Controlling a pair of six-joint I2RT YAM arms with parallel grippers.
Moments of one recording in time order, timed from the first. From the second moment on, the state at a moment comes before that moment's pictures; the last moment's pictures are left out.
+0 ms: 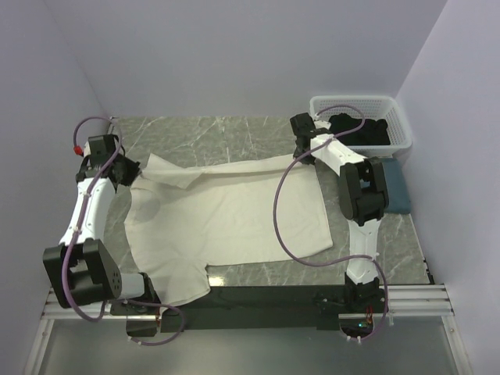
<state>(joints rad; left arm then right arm) 0.20 1.35 1.10 -0.53 -0.02 -0.86 0.29 2.12 1.67 -0.62 0.41 0.70</state>
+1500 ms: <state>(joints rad) 0.21 1.00 0.72 -0.62 -0.02 -1.07 0.29 1.96 1.46 -0.62 0.35 0.70</state>
